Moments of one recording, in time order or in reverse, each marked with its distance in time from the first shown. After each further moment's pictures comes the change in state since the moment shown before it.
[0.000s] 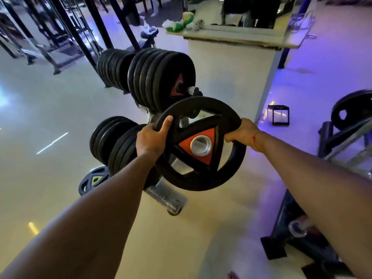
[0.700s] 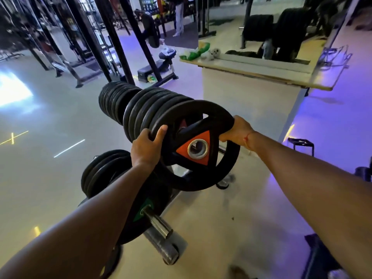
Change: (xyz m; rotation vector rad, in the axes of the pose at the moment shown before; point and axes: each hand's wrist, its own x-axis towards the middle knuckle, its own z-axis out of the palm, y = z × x) left_hand 0.193 0.058 0.055 0.043 0.225 0.010; right_hand 0.253 -0.100 -0.038 -0.103 -0.053 -0.205
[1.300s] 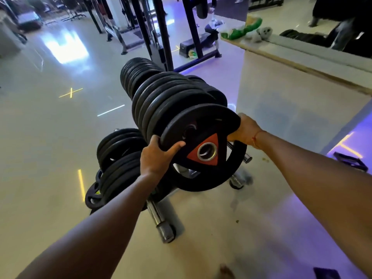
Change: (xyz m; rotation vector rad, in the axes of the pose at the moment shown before) left_hand -0.013 -0.002 0.073 0.056 0.082 -0.173; right_hand 0.123 0.030 0.005 -0.163 -0.272 -0.164
